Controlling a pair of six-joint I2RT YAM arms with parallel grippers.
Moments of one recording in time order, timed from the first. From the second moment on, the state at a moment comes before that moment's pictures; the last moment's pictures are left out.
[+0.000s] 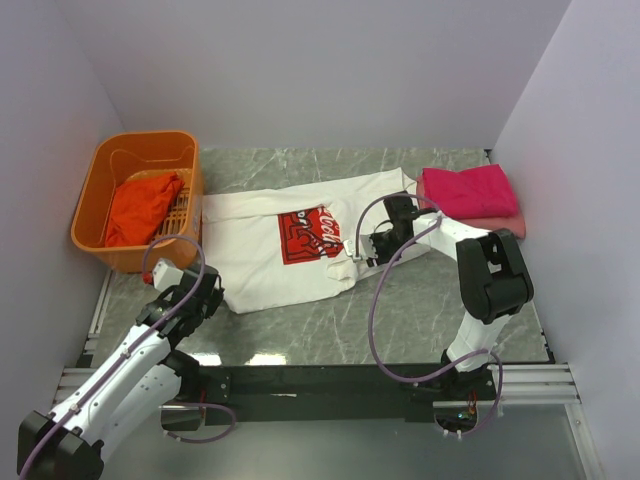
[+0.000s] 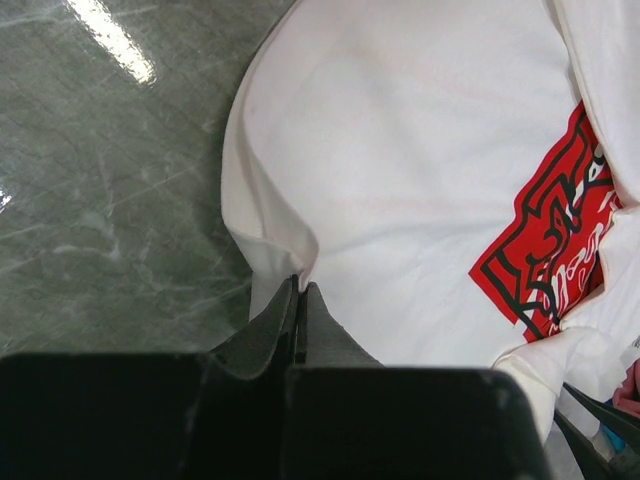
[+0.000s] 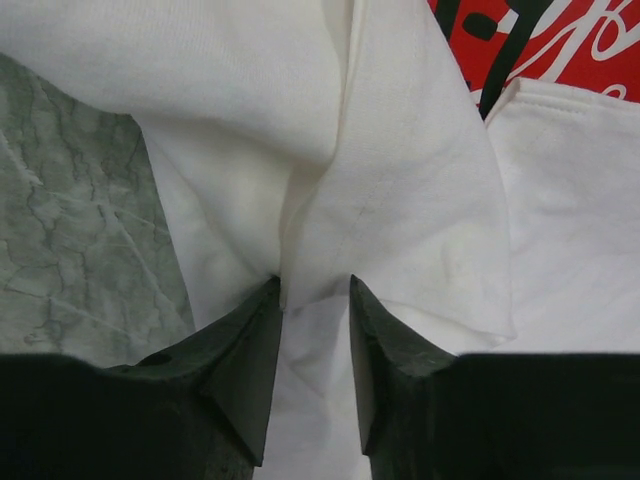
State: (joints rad) left arm -0.44 0.69 0.43 -0.64 -0.43 -1.37; right arm 0.31 1.76 1.06 -0.56 -0.45 -1.57
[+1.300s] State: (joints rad) left arm -0.44 0.69 0.43 -0.64 -0.43 -1.37; right arm 0.31 1.70 1.08 -0.58 -0.45 -1.55
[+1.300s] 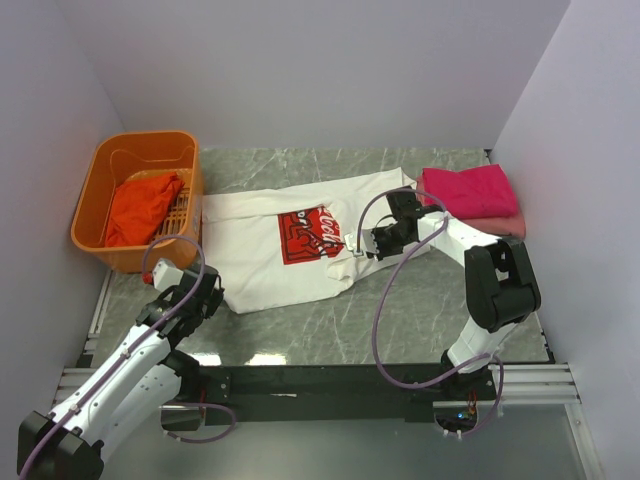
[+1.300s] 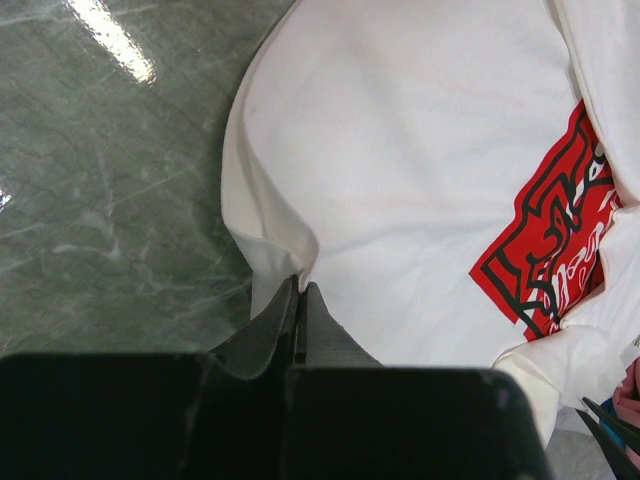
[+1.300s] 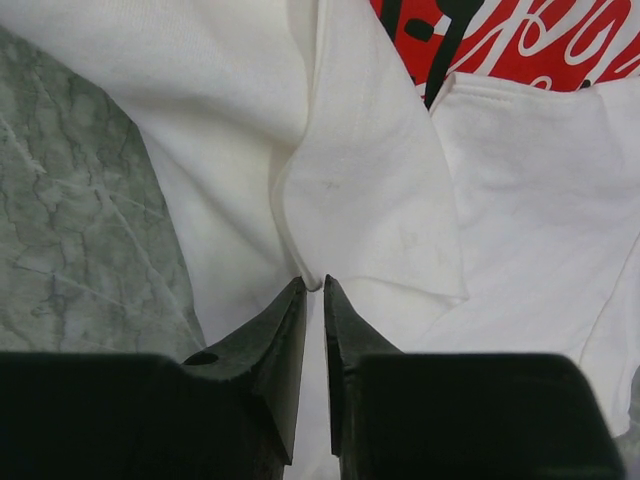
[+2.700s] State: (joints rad) left arm -0.44 0.64 0.47 -0.68 -0.44 -1.35; right arm -0.07 1.08 0.80 -0.65 -0.63 -1.45
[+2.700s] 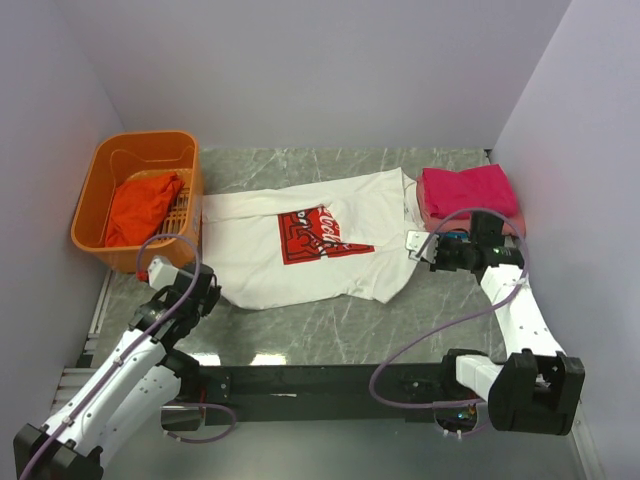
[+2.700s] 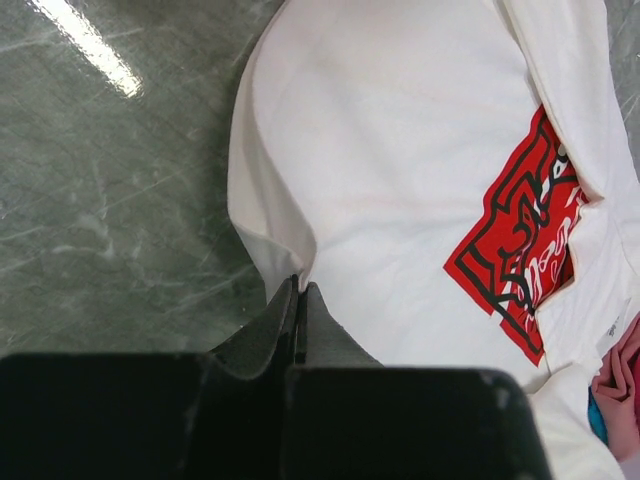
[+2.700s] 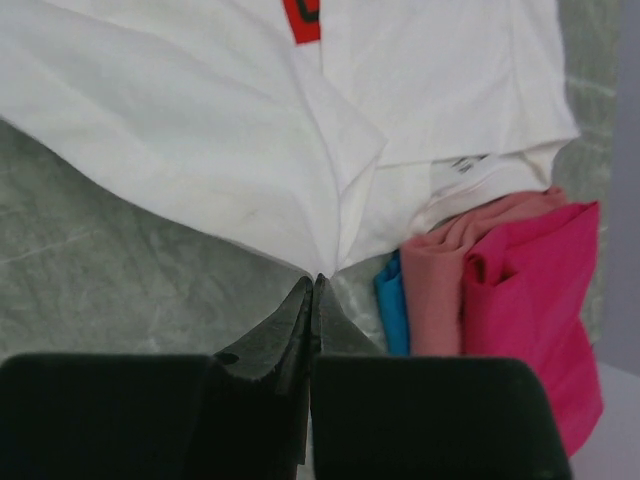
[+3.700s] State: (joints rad) left arm -0.44 0.63 0.65 -0.73 -0.50 -1.30; right arm -0.18 1.18 0.87 -0.66 -0.85 -1.44
